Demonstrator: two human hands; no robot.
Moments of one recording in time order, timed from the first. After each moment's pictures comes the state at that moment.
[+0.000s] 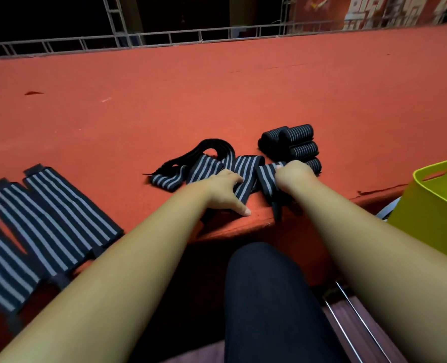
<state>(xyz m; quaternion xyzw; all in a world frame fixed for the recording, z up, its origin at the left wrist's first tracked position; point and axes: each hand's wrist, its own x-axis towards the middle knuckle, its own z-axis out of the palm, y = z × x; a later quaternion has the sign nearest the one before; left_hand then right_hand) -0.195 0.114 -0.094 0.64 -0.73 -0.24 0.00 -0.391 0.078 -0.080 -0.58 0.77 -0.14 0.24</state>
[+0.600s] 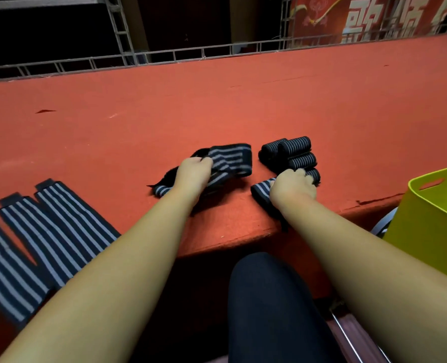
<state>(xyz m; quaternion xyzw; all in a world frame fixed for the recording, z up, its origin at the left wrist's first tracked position) -0.173 0.113 -0.064 0.70 -0.46 -0.28 0.47 -0.382 0.089 -0.082 -0.62 0.76 -0.13 0.15</state>
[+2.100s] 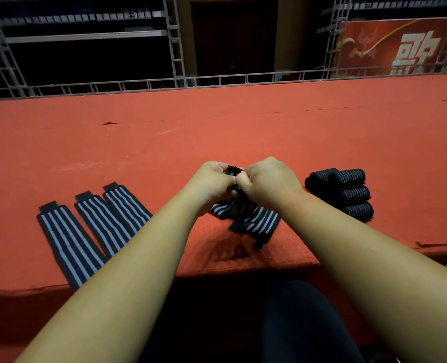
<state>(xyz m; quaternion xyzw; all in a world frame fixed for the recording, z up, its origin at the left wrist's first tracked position) -0.100 0.178 -0.007 0.60 -0.50 -0.39 0.49 -0.257 0.137 0.006 -0.86 0.46 -0.21 0.00</state>
